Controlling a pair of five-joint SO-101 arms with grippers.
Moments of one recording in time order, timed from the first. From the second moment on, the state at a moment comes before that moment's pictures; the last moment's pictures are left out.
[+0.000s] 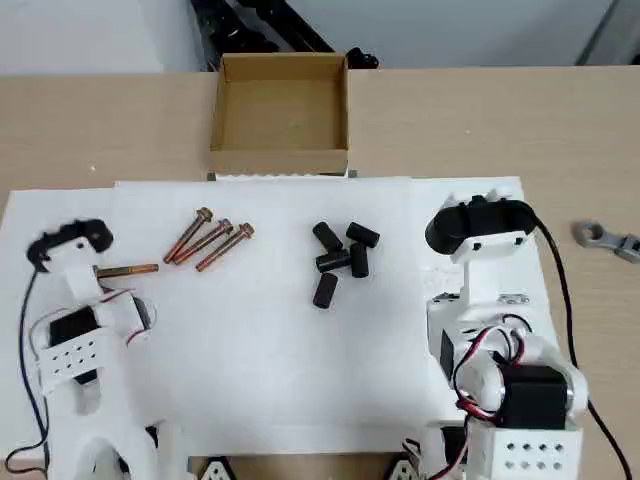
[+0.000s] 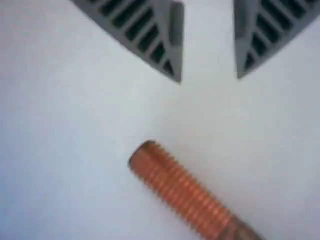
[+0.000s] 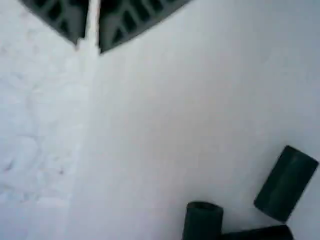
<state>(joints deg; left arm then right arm) -27.4 -37.6 65.7 56.6 5.9 -2.0 -67.5 41.7 86.6 5.2</state>
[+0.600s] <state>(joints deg) -11.0 -56.7 79.9 54.5 5.7 -1.8 -83.9 41.8 87.4 2.6</state>
